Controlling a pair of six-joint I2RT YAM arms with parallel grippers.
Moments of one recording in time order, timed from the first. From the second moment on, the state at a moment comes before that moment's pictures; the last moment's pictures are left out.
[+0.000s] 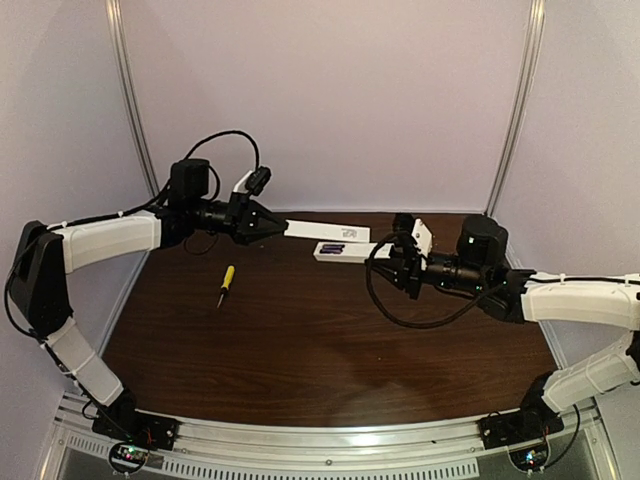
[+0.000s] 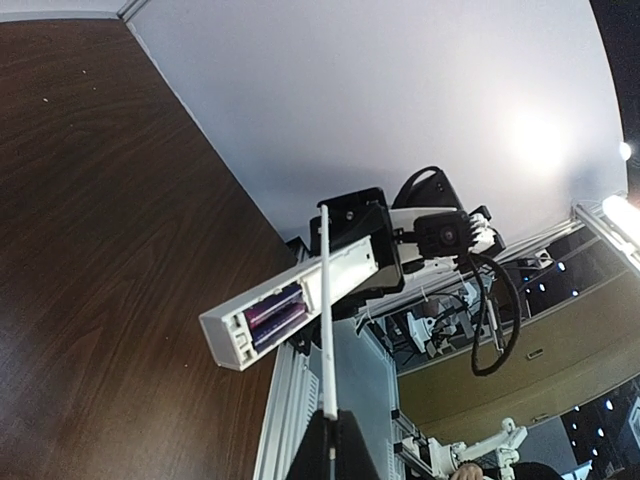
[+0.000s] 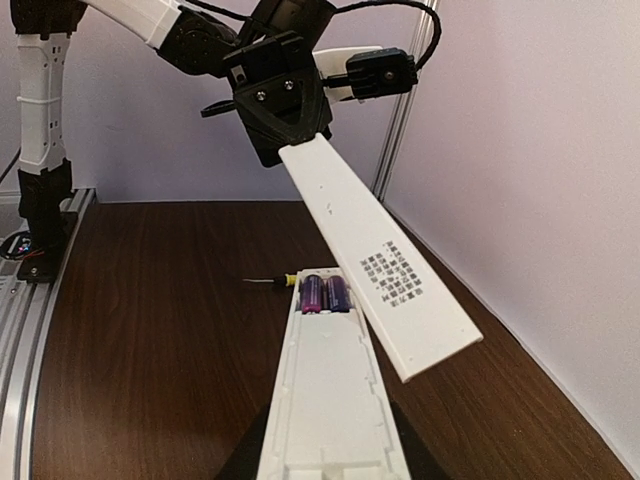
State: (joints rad) left arm -0.46 1.63 1.18 0.16 1.23 -0.75; right arm 0.72 1.26 0.69 0.48 -0.43 -0.26
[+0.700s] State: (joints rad) left arm -0.35 1.56 1.11 0.07 1.08 -0.67; right arm 0.72 1.20 0.63 0.48 -0.33 -0.24
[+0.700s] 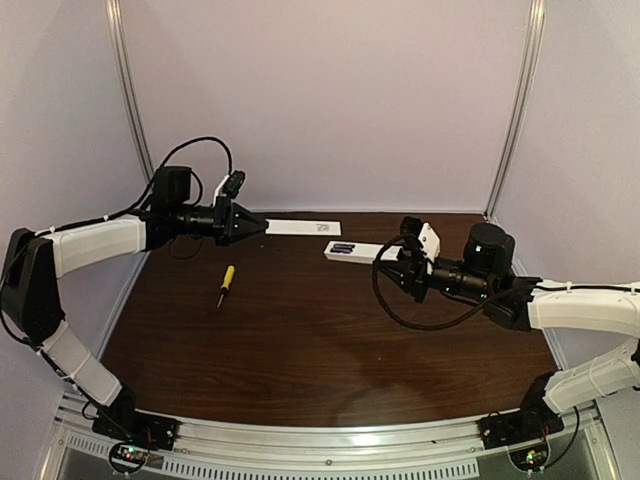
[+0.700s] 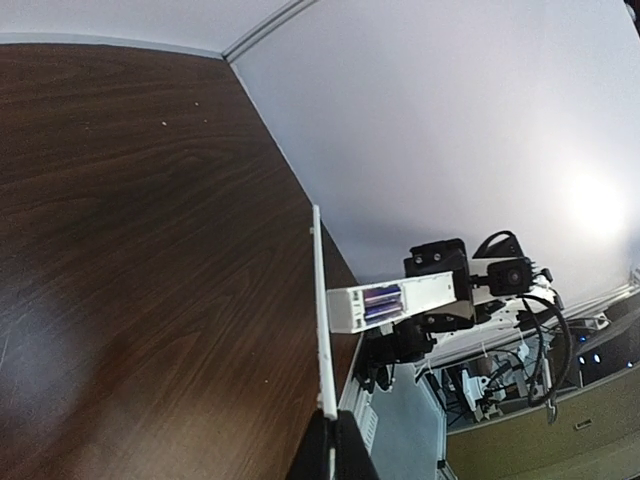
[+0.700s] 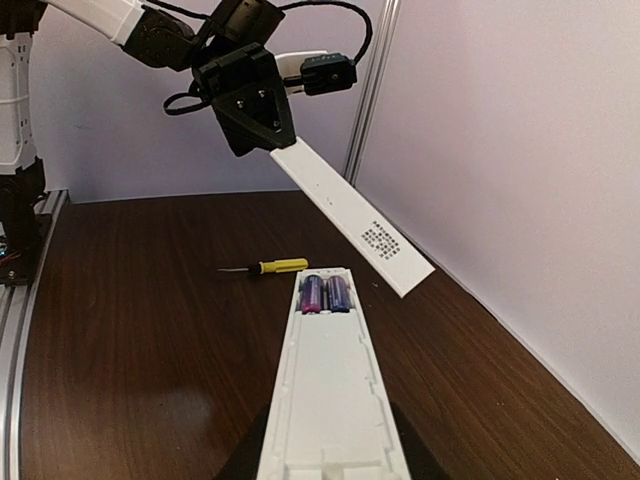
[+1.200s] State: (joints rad) left arm -0.35 1.64 1.00 0.10 0.82 -0.67; right arm 0.72 1.18 0.59 0.52 -0.31 -0.19
